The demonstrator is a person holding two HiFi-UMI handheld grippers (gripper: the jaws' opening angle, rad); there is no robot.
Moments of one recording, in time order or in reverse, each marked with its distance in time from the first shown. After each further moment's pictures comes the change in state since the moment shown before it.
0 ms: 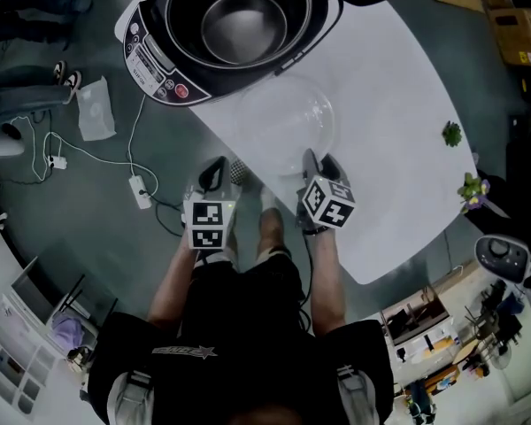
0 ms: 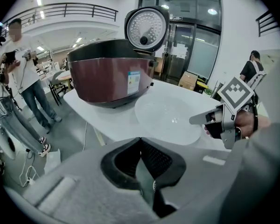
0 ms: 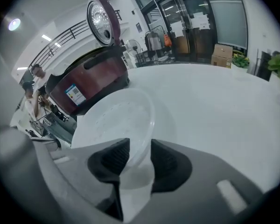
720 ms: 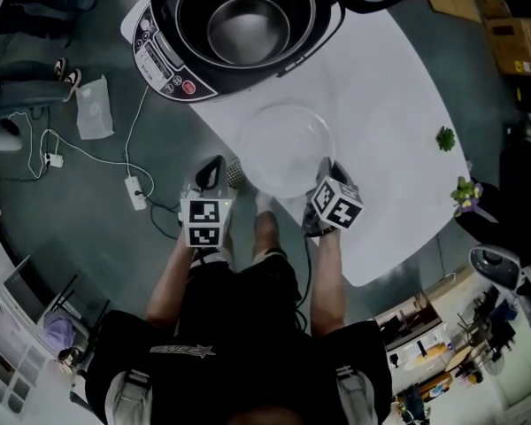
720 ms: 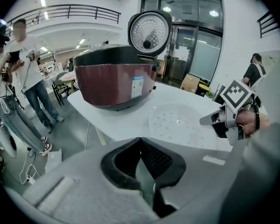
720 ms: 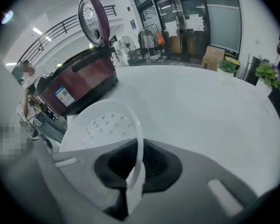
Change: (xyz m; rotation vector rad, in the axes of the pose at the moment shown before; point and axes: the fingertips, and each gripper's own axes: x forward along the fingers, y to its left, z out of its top) left arm -0.008 0.007 0.004 -0.018 -0.025 0.024; right arm -0.017 -0.035 0.003 0.026 0.036 -0.114
